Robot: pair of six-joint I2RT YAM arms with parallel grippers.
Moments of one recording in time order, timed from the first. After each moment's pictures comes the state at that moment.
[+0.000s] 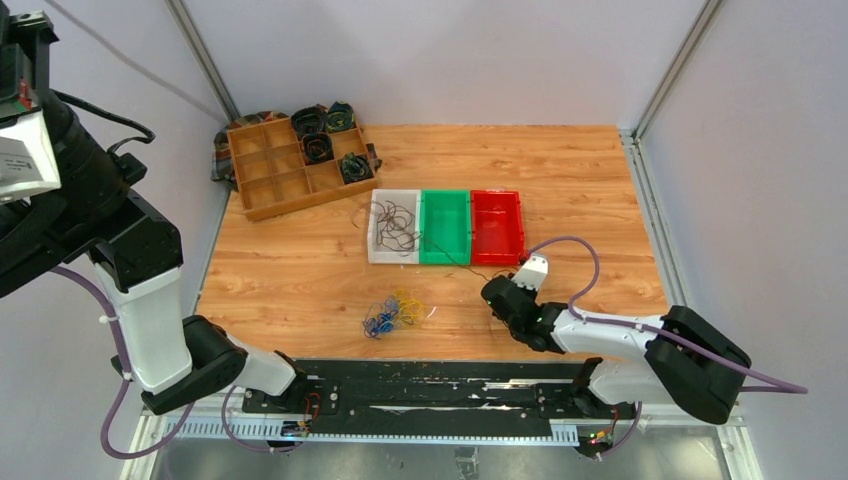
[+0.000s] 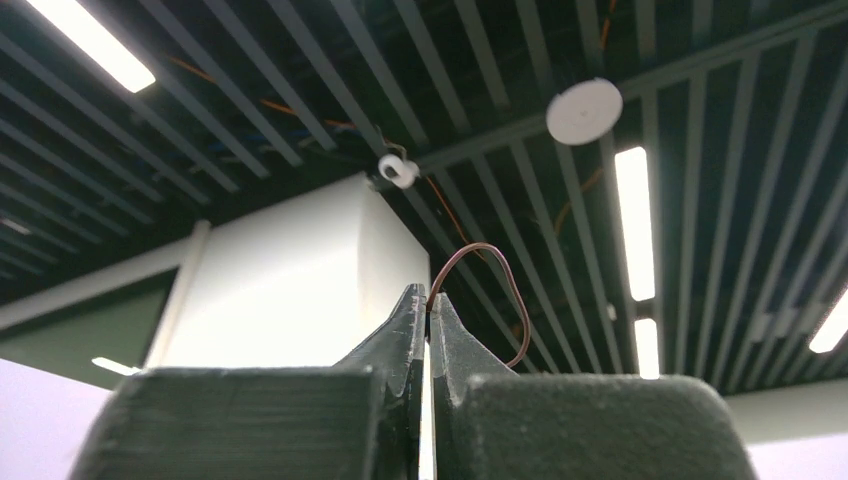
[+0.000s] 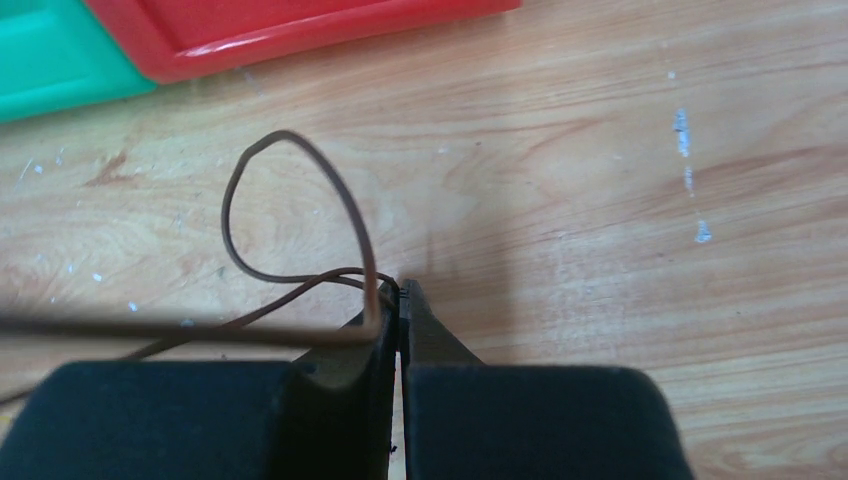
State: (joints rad) left arm -0.65 1.43 2.54 0.42 0.00 1.08; right arm 0.91 1.24 0.37 -0.04 0.66 0.91
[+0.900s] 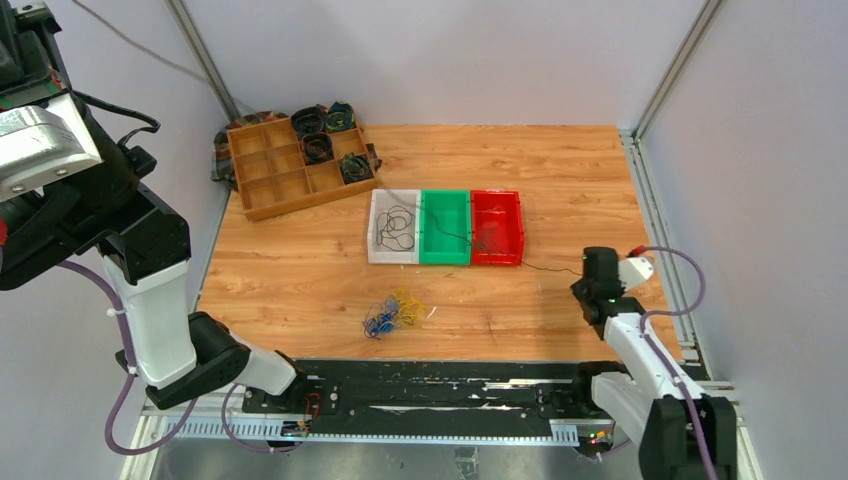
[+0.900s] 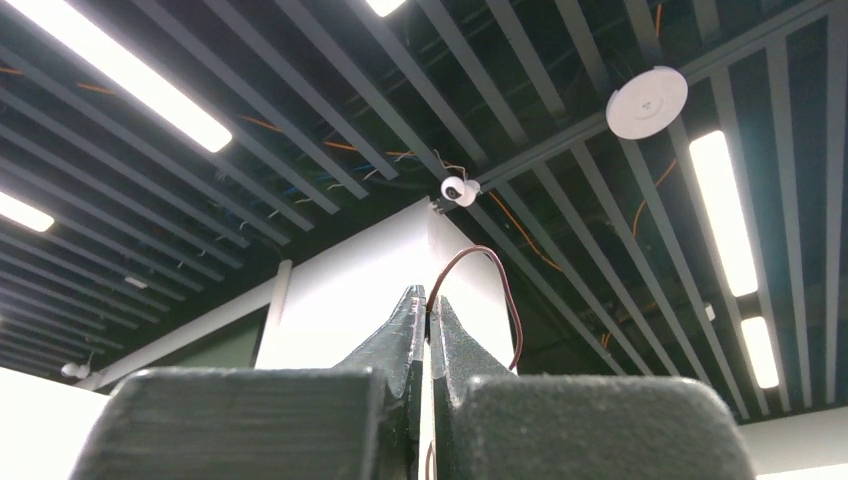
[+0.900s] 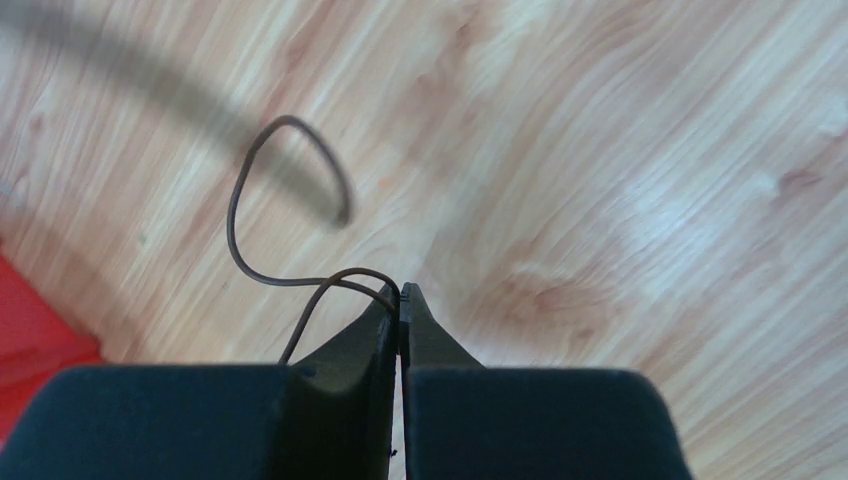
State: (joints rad) left arm -0.65 1.45 2.56 0.44 0.02 1.26; right arm 0.04 0.91 0.36 -0.30 0.42 0.84
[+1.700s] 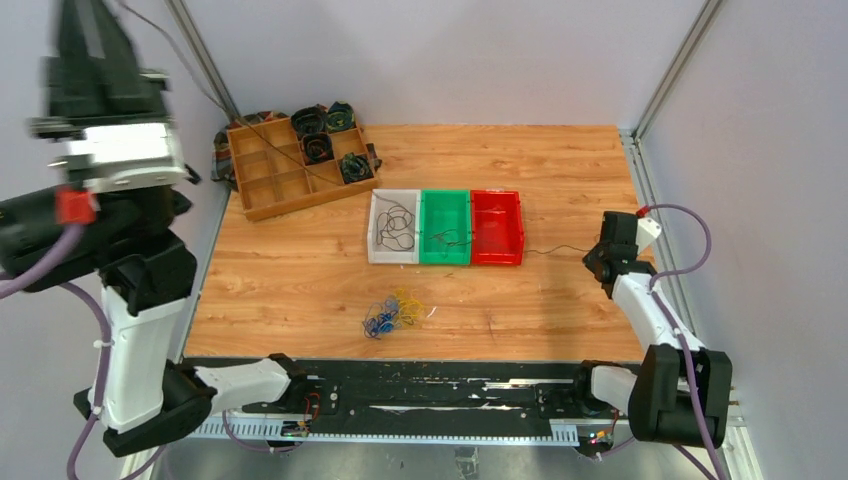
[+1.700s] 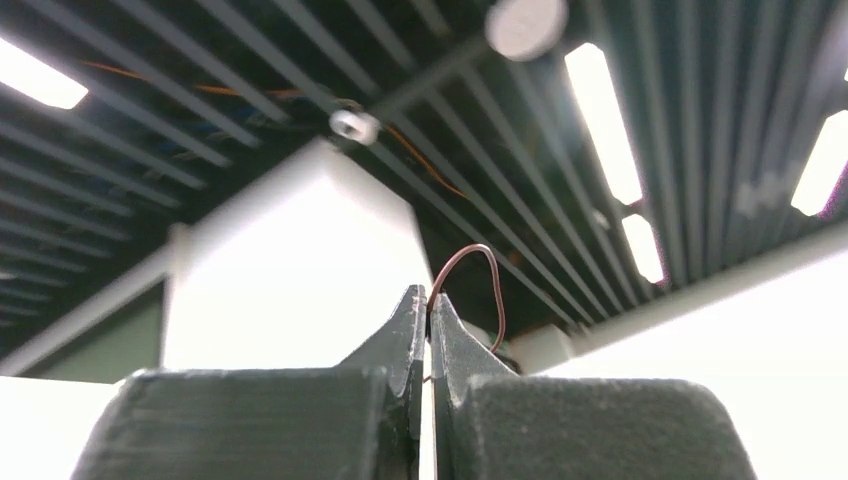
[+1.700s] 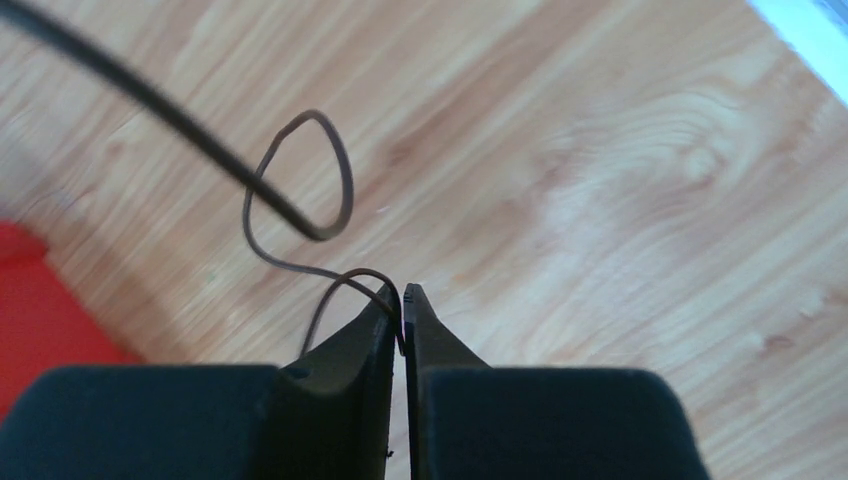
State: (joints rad) left arm -0.65 1.20 2.11 0.36 -0.03 1.19; right arm -0.12 1.16 0.61 -0.29 0.31 0.58
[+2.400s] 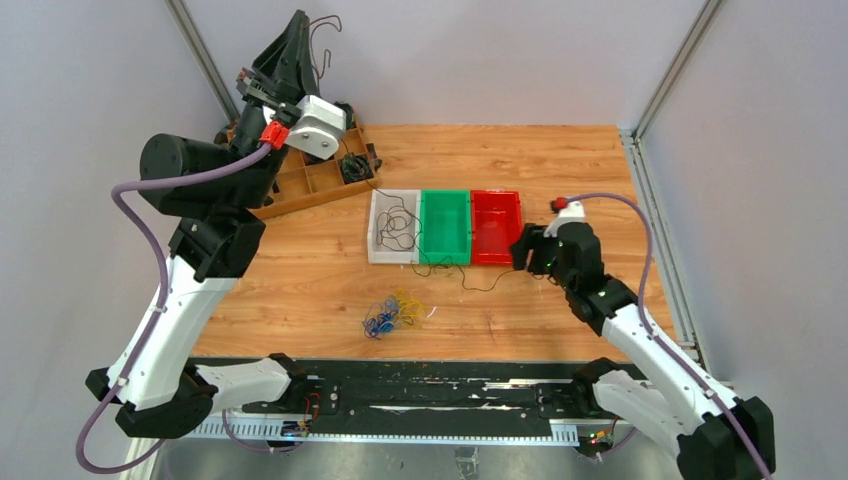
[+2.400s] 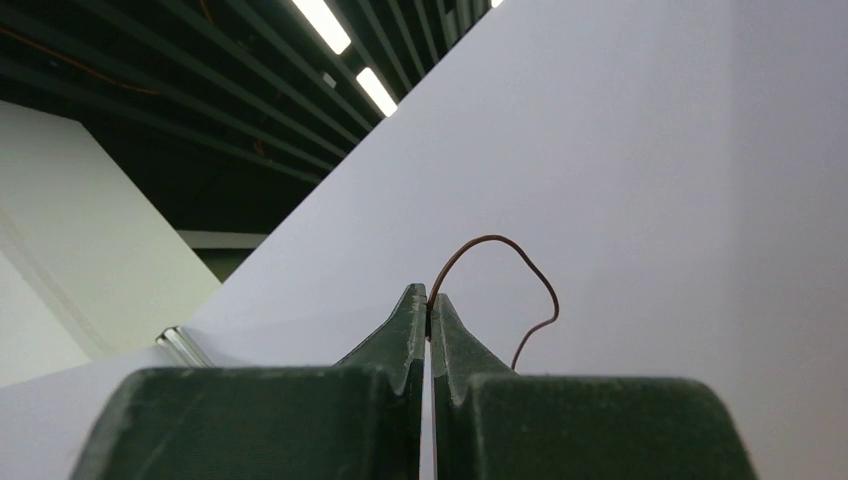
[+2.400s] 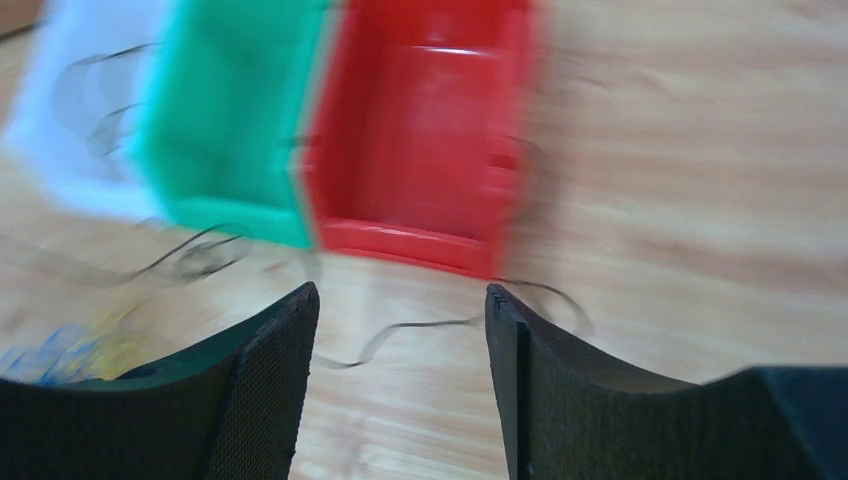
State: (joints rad) left arm -0.65 1.16 1.71 0.11 0.00 1.07; right arm 0.34 0.88 0.58 -0.23 0.14 0.37
